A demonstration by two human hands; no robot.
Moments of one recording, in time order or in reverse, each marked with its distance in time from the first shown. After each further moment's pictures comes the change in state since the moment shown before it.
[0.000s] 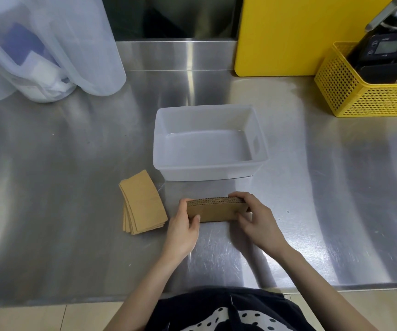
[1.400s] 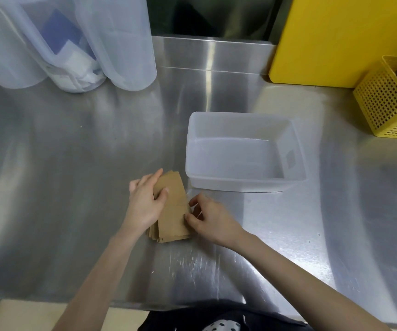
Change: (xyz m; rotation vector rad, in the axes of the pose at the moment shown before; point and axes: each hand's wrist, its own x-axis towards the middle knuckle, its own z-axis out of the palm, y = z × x) left_hand 0.046 -0.021 -0.116 0.224 0.219 -0.038; right_hand 0.058 -0.091 0.087 -0.132 -0.391 0.015
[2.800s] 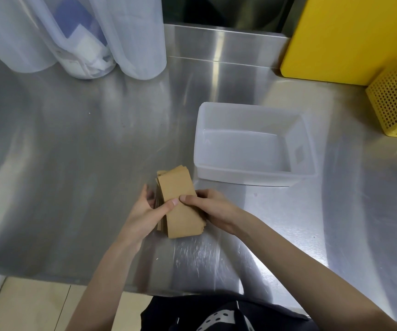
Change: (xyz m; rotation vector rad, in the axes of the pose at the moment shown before) left_hand -0.037 -0.014 0.001 -0.694 -0.131 -0.317; right_hand 0.022 0.009 0.012 0.696 -0.256 0.285
